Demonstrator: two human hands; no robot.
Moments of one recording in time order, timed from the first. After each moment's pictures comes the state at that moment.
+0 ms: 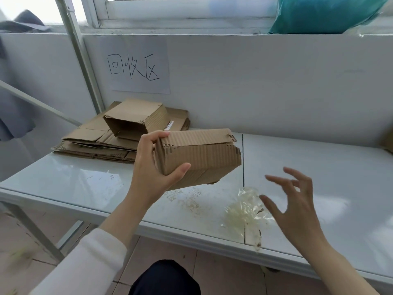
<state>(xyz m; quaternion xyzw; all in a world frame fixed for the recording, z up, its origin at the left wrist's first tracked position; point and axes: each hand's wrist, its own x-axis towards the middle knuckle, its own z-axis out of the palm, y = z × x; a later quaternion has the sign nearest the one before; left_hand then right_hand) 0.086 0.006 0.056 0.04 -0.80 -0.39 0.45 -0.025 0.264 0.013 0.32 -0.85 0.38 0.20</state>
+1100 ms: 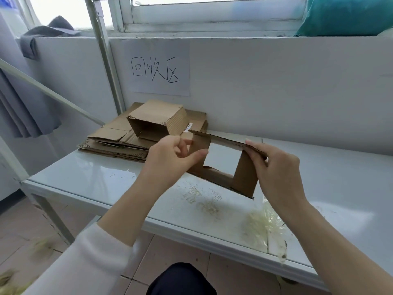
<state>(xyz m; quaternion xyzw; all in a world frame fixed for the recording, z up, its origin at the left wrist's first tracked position) 0.101 0.005 0.105 0.20 -0.87 -0.34 0.29 -0.002 0.169 0.092 0.33 -0.80 0.45 0.22</state>
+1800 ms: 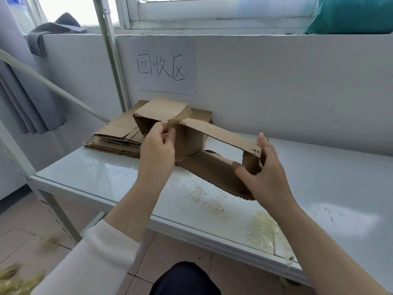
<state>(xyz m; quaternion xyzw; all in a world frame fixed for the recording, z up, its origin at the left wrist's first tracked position) 0.097 -0.015 0.102 0.26 -0.75 -0.43 0.44 0.011 0.156 0.080 0.32 -0.78 0.54 0.01</state>
